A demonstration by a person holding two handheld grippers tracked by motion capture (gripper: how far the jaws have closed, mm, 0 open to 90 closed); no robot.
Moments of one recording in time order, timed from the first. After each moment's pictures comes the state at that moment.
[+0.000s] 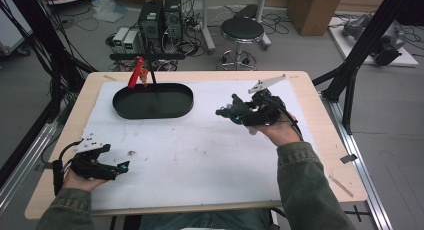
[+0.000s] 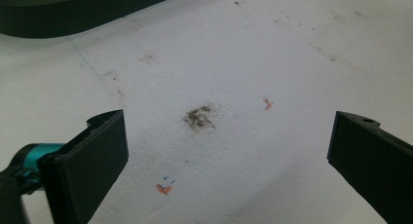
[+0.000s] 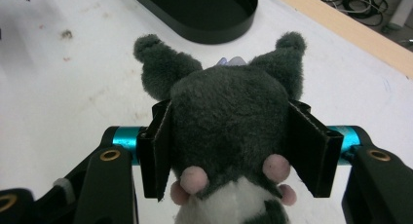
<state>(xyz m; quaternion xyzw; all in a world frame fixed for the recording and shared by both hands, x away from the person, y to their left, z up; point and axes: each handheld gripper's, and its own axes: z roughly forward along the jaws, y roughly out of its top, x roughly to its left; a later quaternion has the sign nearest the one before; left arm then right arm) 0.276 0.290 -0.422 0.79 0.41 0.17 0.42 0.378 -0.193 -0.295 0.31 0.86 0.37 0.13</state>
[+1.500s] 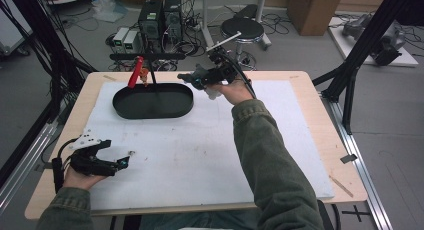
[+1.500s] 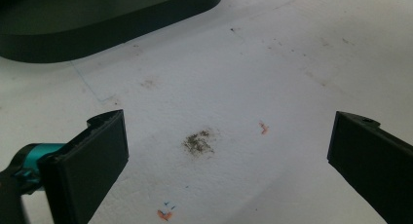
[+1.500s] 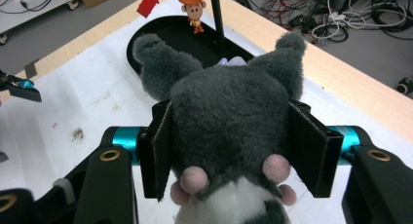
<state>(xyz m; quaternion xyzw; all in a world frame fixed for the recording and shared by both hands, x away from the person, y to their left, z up) 0.282 0.291 -0.416 0.77 0.40 0.17 0.46 0.476 -0.093 -0.260 0.33 0.85 0.40 0.09</state>
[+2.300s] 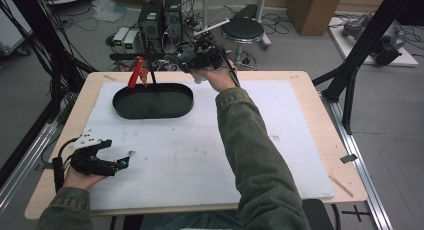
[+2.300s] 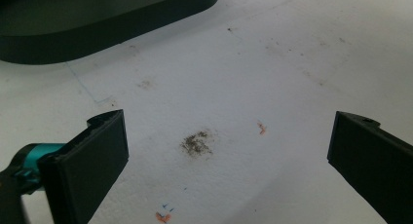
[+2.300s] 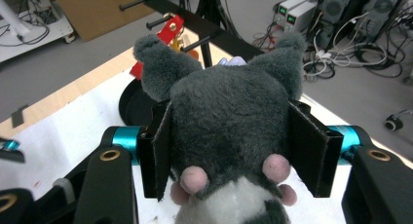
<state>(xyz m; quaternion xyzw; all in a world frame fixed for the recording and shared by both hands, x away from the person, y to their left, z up) 0.283 0.292 -0.417 0.77 0.40 0.16 0.46 0.505 -0.058 -0.245 0.33 0.82 0.45 0.12</state>
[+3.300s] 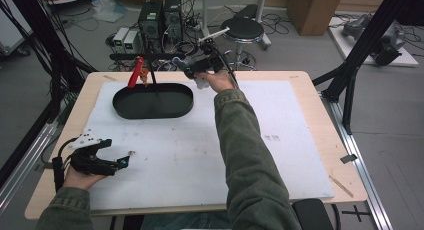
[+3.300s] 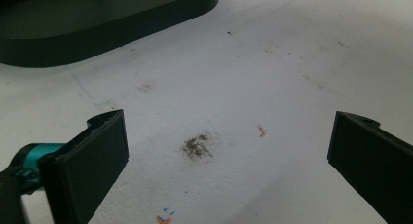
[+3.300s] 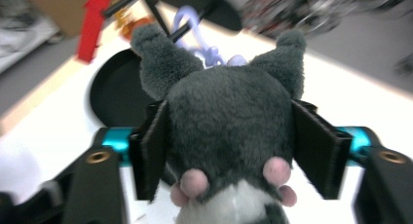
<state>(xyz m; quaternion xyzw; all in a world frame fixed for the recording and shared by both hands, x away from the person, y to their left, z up) 0.284 0.293 -0.417 0.77 0.40 0.16 0.47 0.545 -0.064 -0.290 0.41 0.82 0.40 0.04</state>
